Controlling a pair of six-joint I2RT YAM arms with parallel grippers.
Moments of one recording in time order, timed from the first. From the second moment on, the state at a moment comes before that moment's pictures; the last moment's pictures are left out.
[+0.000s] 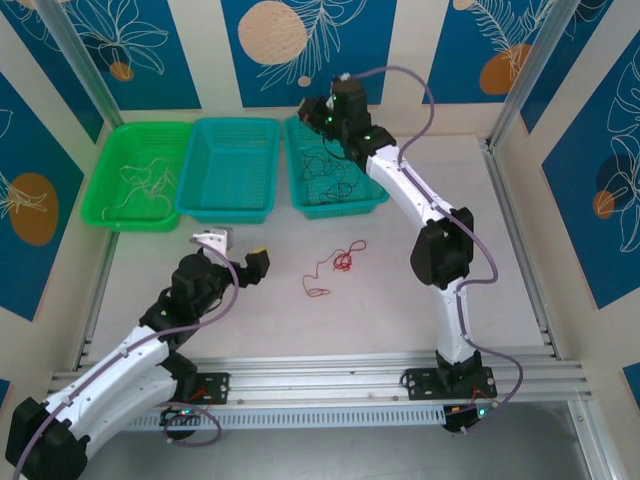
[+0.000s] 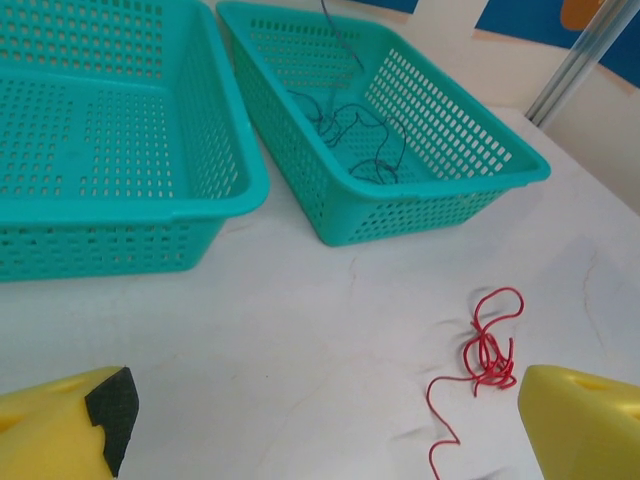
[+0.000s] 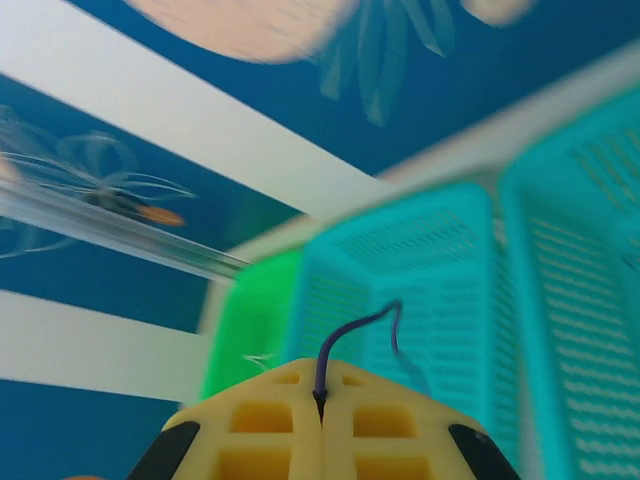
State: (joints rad) left arm -0.56 0.71 0.39 0.02 -0.10 -0.35; right arm 0.48 2.16 2.11 -0.28 -0.15 0.92
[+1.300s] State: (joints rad) left arm -0.65 1.40 0.74 -0.02 0.21 -0.38; right arm 0.42 1.45 1.22 -0.52 -0.12 0.67
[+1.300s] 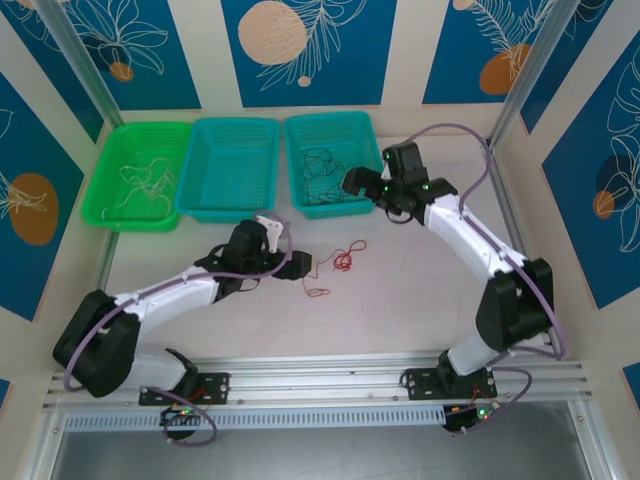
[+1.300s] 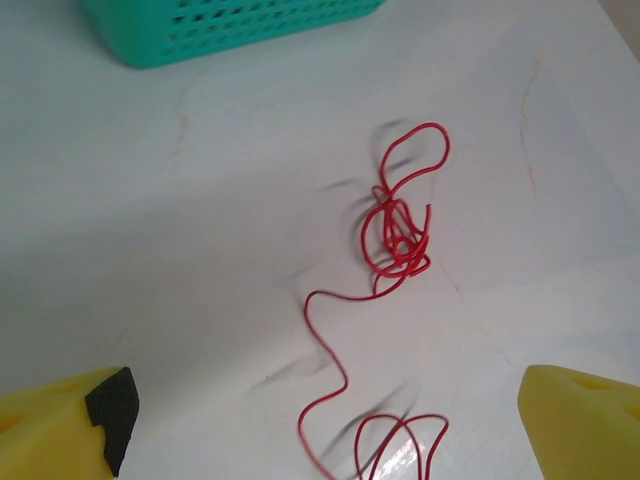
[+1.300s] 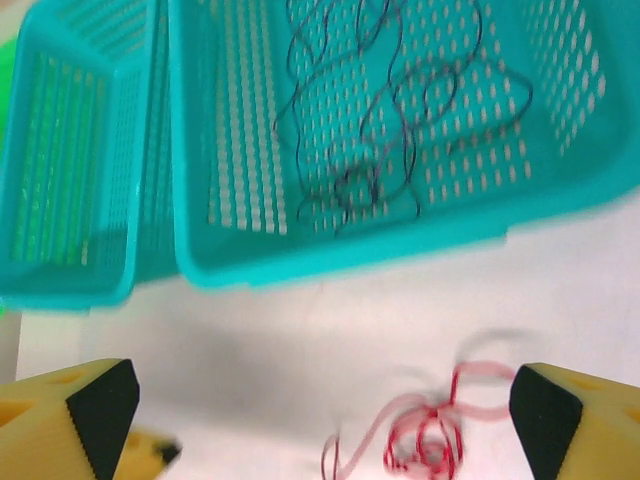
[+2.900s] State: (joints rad) left arm -0.47 1.07 0.85 -0.31 0.15 -0.28; right arm 0.35 1.53 0.73 -0.34 -0.08 0.95
